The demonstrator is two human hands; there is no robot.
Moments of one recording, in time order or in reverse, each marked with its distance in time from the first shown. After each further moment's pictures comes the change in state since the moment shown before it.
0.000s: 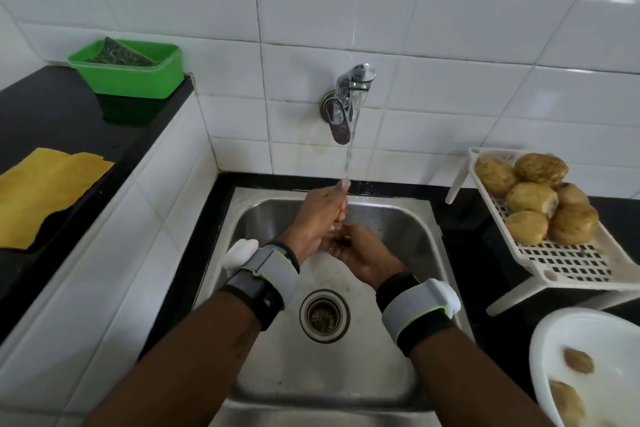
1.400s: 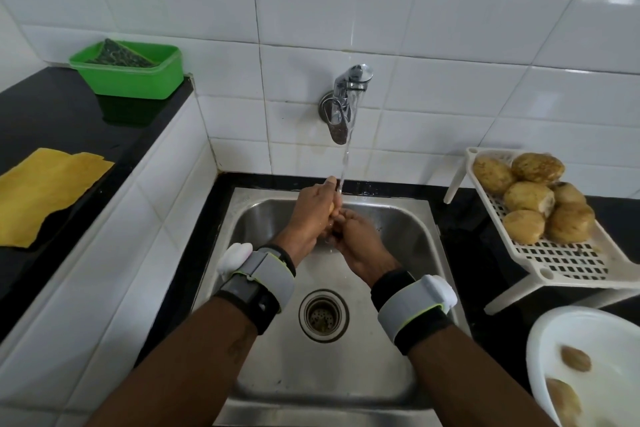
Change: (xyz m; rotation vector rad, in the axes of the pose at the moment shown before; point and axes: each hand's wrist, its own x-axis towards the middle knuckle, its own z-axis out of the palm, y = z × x) left_hand -0.003 0.000 -0.003 0.011 0.092 0.075; right_hand -0.012 -0.009 0.014 -0.127 0.011 -0.176
